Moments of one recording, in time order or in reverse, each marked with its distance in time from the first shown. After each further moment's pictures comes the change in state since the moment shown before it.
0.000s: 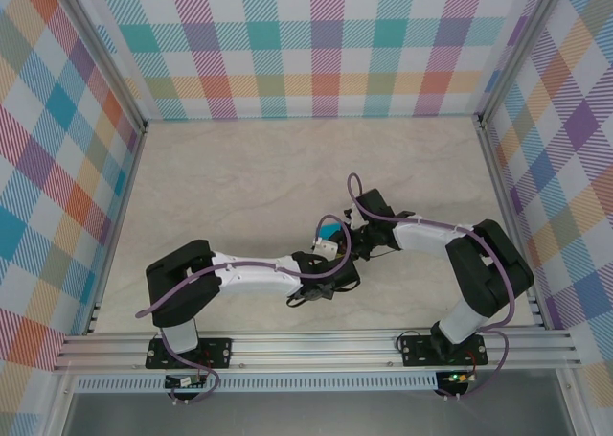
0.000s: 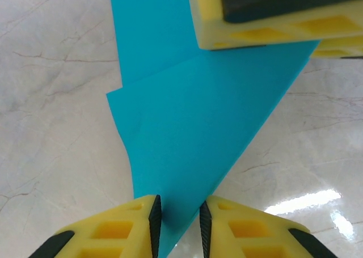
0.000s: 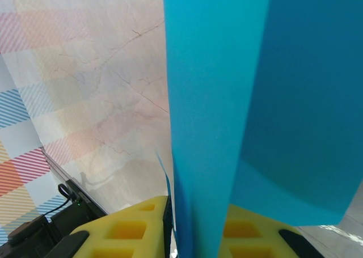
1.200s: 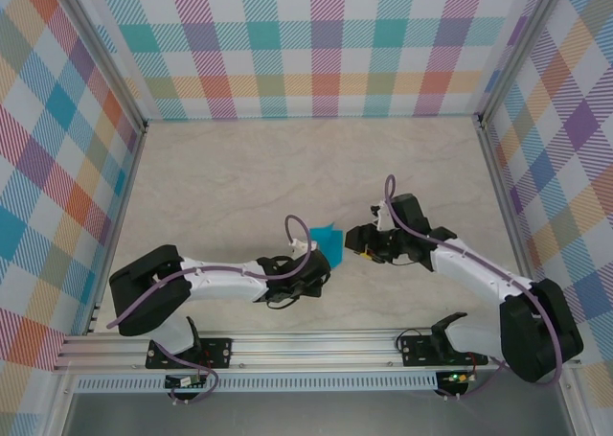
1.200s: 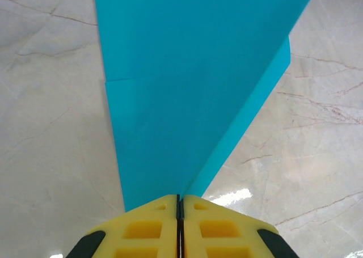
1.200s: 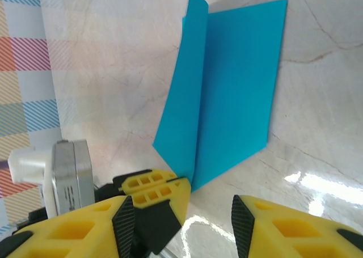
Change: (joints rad) left arm 0.116 -0.203 -0.332 0.410 0.223 -0.059; right arm -0.103 -0.410 -0.177 -0.059 0.029 -0.063
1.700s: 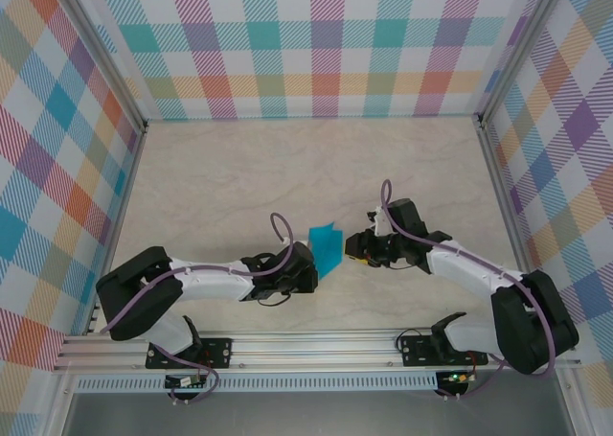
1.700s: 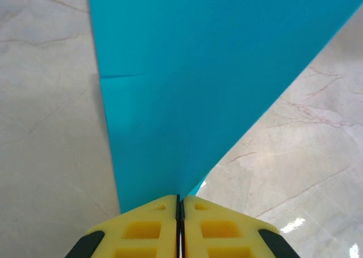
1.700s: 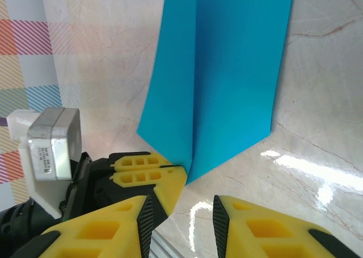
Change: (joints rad) left arm 0.099 -0.064 -0.116 0.173 0.195 0.004; right arm 0.001 0.057 -0.046 0.092 -0.067 0.001
